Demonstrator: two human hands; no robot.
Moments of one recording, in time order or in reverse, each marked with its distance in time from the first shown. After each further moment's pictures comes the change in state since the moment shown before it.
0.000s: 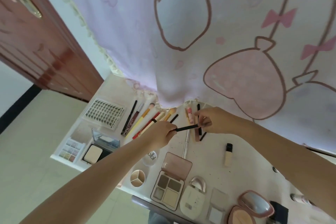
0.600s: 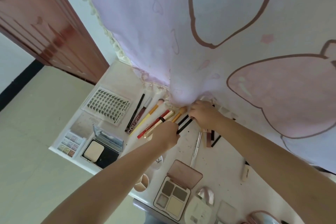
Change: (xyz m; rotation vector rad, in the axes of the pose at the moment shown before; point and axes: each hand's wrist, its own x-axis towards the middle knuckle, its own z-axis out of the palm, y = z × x) left_hand 0.047 -0.037 0.036 0.014 -0.050 -0.317; right_hand 0.117 0.012 0.042 -0.638 0.003 -0.242
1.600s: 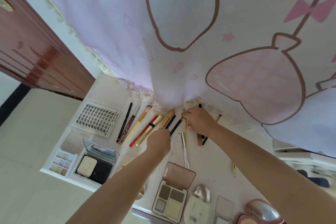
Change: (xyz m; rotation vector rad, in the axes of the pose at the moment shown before) left_hand 0.000 0.011 0.019 0.132 0.044 -0.050; right_hand -0.027 0.001 0.023 0.196 0.249 0.125
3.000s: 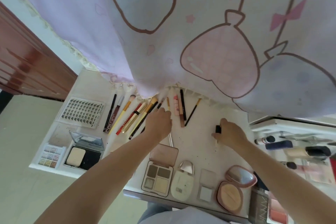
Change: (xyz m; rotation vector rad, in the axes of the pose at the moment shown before) left_hand -0.023 0.045 -0.016 0.149 0.181 0.235; right_hand -0.153 0.023 0.001 0.223 -0.270 0.807
